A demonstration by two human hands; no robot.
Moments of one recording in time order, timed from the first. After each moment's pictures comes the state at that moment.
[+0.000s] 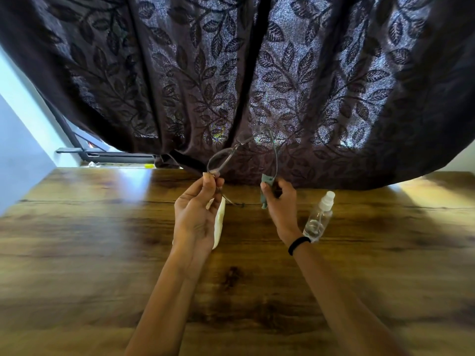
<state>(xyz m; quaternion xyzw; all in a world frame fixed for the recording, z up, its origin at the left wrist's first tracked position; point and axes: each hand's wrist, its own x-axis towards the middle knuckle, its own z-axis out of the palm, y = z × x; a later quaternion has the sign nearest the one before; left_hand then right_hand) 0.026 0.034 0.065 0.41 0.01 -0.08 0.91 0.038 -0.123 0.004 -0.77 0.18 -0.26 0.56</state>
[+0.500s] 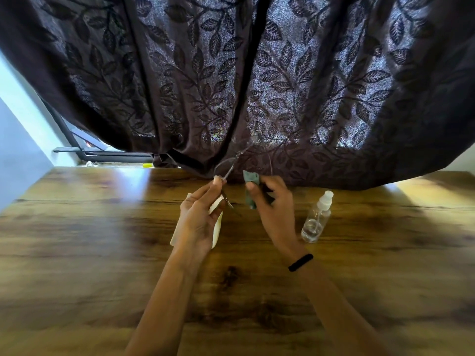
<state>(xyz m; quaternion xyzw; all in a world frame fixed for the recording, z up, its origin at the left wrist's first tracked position) 0.033 0.033 0.052 0.47 0.03 -0.13 0.87 0.006 -0.097 0.031 -0.78 0.06 -0.32 0.54</state>
